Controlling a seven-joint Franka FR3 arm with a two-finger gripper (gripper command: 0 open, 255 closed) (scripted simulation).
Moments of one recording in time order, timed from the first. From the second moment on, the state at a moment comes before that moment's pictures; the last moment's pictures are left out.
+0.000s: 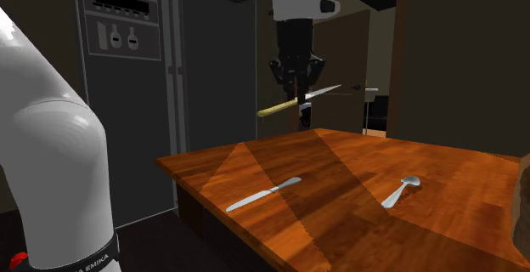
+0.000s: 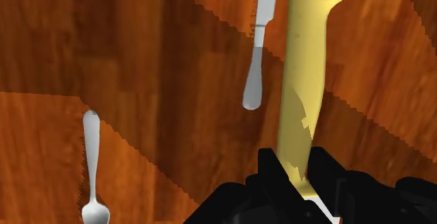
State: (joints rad) arm -0.06 -0.53 -0.32 -2.30 -0.03 1.93 -0.42
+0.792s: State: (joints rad) arm -0.12 -0.39 -0.58 -2.14 -0.04 1.89 -0.74
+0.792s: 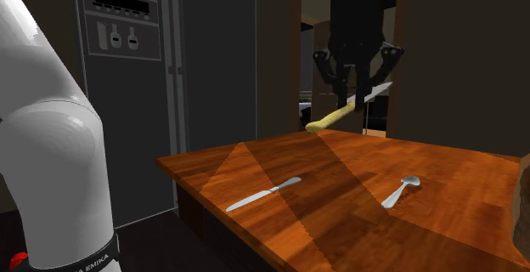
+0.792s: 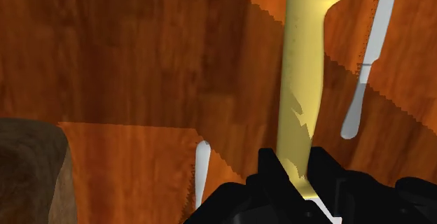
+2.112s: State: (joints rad) arm -0.14 -0.08 -0.85 -1.98 0.13 1.95 -1.11
